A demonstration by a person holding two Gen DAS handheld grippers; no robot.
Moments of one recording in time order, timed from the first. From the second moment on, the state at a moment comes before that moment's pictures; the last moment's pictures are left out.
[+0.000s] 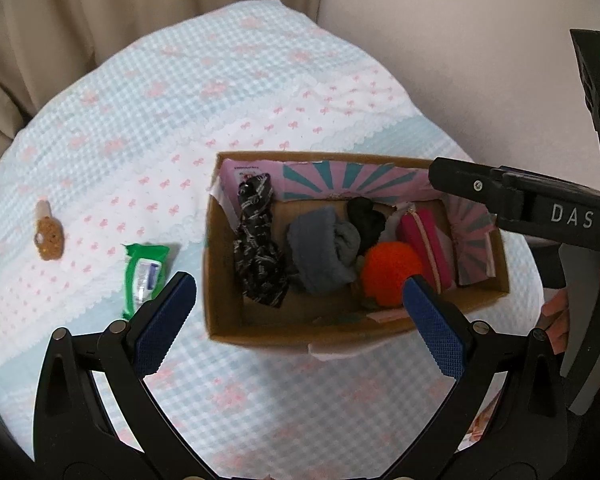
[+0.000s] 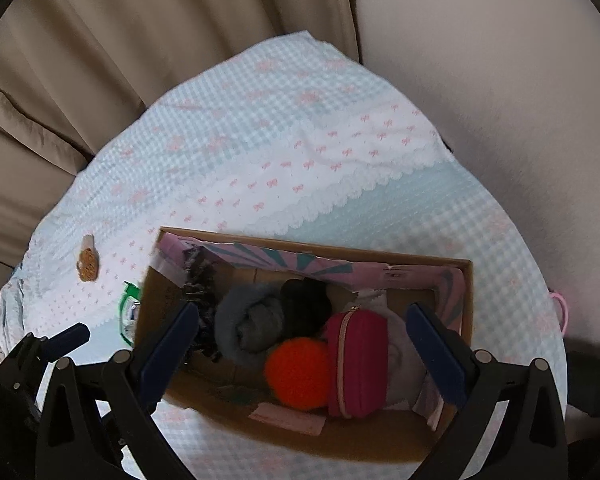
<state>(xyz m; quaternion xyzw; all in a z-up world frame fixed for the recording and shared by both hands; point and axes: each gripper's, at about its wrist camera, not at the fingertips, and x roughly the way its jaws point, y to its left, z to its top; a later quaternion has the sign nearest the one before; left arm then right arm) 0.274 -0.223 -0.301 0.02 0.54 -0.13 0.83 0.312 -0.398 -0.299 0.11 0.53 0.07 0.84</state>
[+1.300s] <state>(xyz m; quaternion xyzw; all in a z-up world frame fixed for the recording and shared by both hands) 0.125 0.121 -0.149 -0.01 0.40 -0.06 0.92 0.137 -0.115 -0.133 0.05 0.37 0.06 0.92</state>
